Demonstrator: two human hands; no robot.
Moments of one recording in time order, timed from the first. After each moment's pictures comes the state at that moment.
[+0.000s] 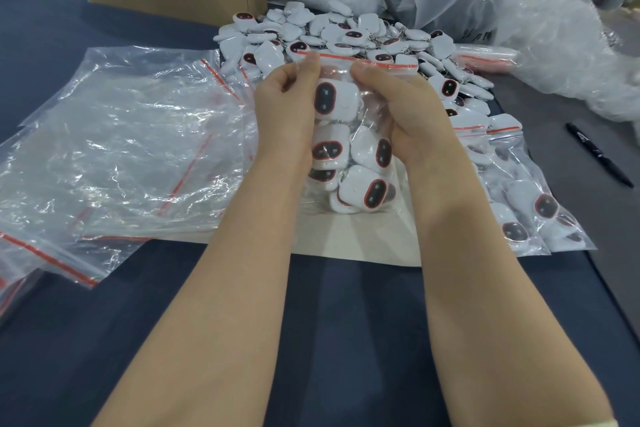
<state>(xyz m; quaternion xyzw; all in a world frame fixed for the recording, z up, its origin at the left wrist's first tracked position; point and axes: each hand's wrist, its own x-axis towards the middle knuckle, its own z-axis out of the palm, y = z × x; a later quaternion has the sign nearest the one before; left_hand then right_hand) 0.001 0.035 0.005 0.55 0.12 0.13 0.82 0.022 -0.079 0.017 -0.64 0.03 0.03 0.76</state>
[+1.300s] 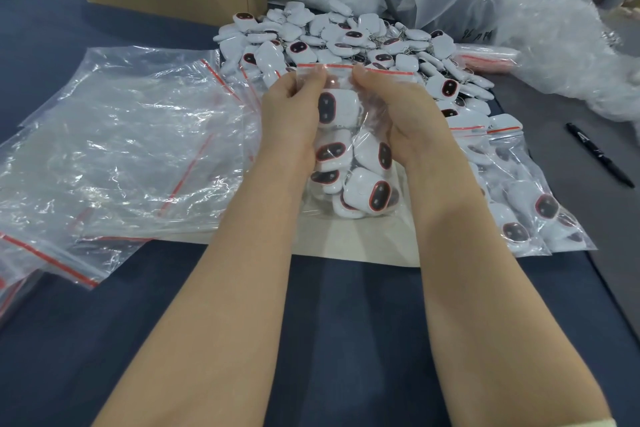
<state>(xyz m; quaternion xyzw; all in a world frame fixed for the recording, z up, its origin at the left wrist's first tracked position) -0.003 0.032 0.007 0.53 0.14 0.08 0.83 0.035 -0.085 0.005 -0.62 0.03 0.07 0.78</state>
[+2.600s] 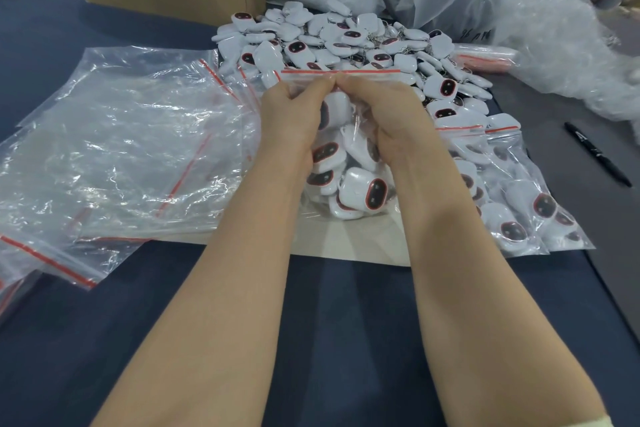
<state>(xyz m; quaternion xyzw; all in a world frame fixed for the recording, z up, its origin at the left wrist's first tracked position) -0.003 0.032 0.007 0.56 0.14 0.09 0.81 0.021 -0.069 0.012 -0.65 0.03 0.05 0.76</state>
